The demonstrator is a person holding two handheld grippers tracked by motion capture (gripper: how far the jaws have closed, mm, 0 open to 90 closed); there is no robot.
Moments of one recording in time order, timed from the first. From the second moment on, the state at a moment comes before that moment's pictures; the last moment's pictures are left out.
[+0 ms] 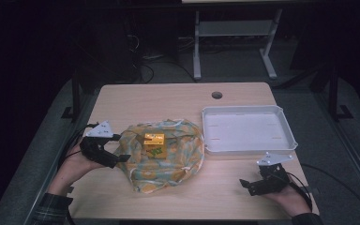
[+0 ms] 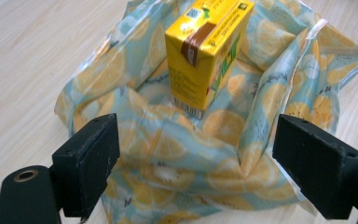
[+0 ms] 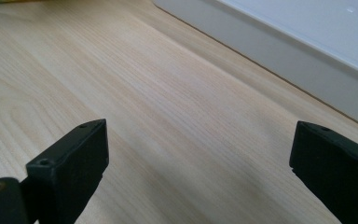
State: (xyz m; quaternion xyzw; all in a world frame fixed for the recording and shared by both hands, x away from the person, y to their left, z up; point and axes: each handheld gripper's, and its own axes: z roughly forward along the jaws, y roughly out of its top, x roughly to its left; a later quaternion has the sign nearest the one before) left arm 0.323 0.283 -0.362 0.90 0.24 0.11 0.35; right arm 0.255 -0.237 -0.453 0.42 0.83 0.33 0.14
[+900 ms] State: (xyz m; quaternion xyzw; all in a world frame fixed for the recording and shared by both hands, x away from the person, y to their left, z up) left arm 0.350 0.244 -0.352 0.91 0.20 0.11 0.34; right arm 0.255 -0.236 -0.454 0.41 0.84 0.33 0.13
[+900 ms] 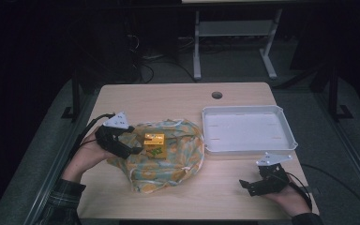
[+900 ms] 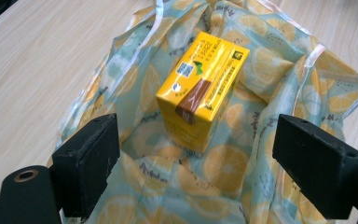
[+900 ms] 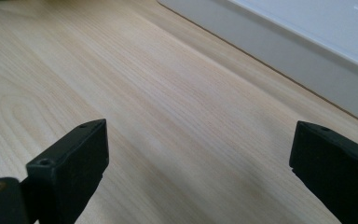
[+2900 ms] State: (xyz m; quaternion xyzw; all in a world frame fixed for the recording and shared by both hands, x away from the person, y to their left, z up) left arm 0.395 0.180 -0.381 0.97 0.09 0.05 0.23; right arm 0.238 -0.249 -0.458 0.43 0.83 0.33 0.13
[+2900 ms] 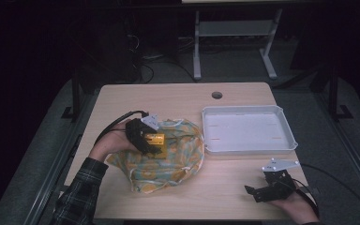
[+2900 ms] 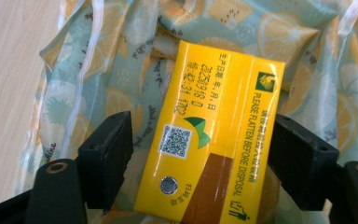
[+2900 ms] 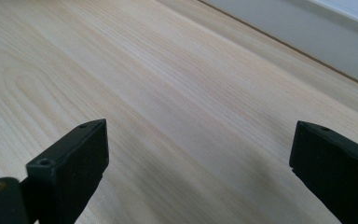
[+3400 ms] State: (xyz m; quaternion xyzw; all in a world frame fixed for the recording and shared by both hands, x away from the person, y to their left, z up) left arm 0.396 0.179 -0.383 0.97 0.07 0.05 0.23; right arm 0.237 -0.250 -0.458 0.43 0.83 0.32 0.12
